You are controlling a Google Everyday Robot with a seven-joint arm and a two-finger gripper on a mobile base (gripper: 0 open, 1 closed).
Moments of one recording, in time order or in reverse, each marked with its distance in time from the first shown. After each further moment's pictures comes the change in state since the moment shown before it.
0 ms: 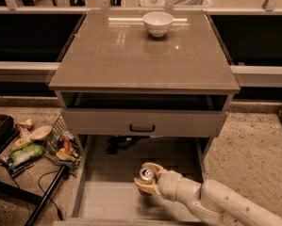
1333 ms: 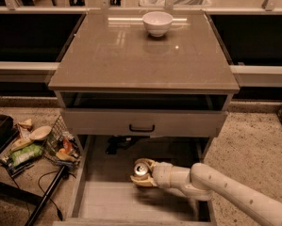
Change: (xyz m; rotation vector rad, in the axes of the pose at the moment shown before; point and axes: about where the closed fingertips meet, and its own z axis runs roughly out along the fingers) arm 0.042 -0.026 0.054 -0.201 -0.025 -0.176
